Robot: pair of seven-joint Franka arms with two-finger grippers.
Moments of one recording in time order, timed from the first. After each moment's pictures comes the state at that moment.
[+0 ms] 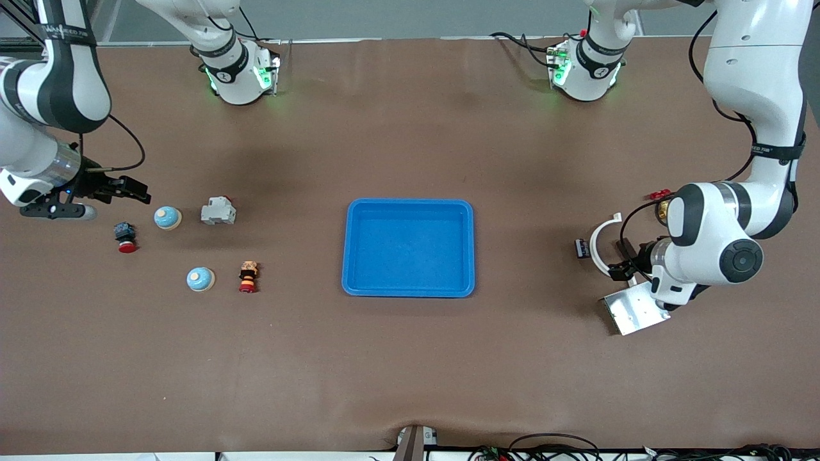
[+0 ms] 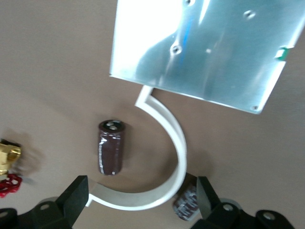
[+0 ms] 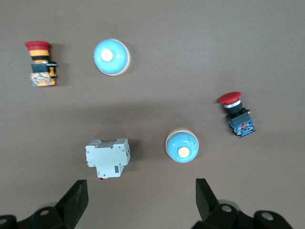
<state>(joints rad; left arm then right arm) 0.01 0.55 -0.02 -1.75 0.01 2.01 -0.57 -0.20 -0.06 -0.02 -2.27 0.04 2.15 -0.19</state>
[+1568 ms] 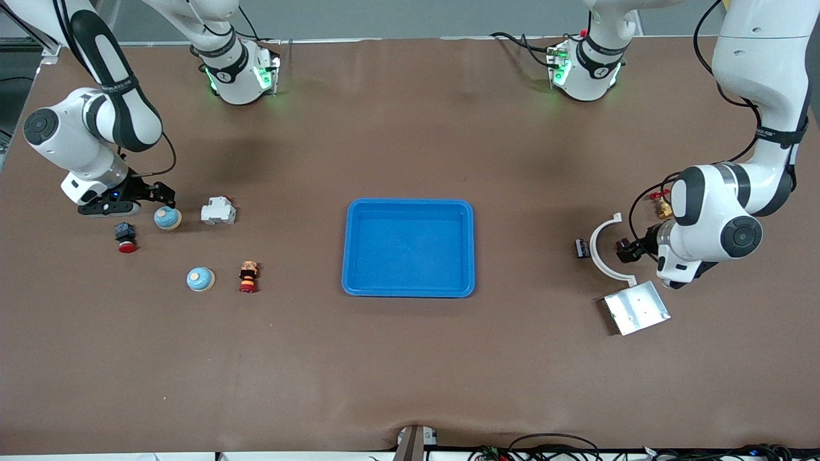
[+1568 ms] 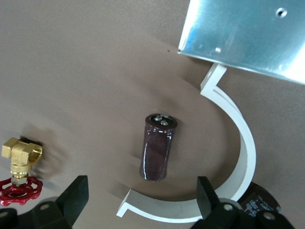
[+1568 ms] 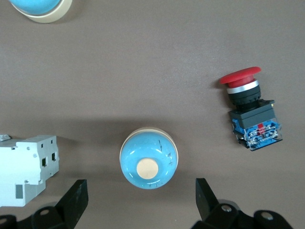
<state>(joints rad) 0.06 0.47 -0.02 -1.95 0.03 2.14 -0.54 -0.32 0.11 -0.02 -2.58 0.03 2.72 -0.42</state>
